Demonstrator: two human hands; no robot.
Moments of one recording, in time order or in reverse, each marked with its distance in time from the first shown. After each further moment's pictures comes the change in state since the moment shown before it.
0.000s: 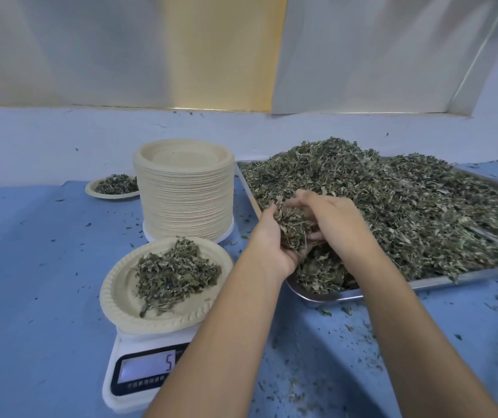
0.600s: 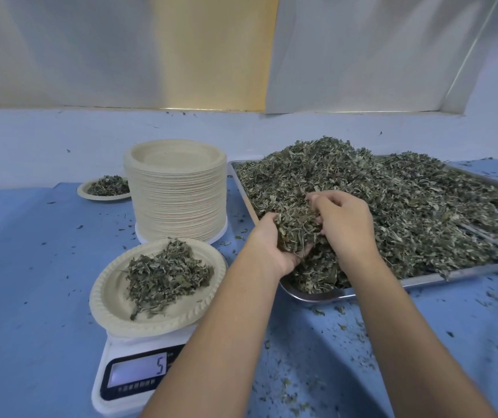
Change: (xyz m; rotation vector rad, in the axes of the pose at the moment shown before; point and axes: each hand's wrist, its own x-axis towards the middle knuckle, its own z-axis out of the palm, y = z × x) left_hand 0.007 -0.005 0.005 0.034 0.010 -0.074; right_hand 0.010 0.016 -0.006 0.021 0.284 -0.024
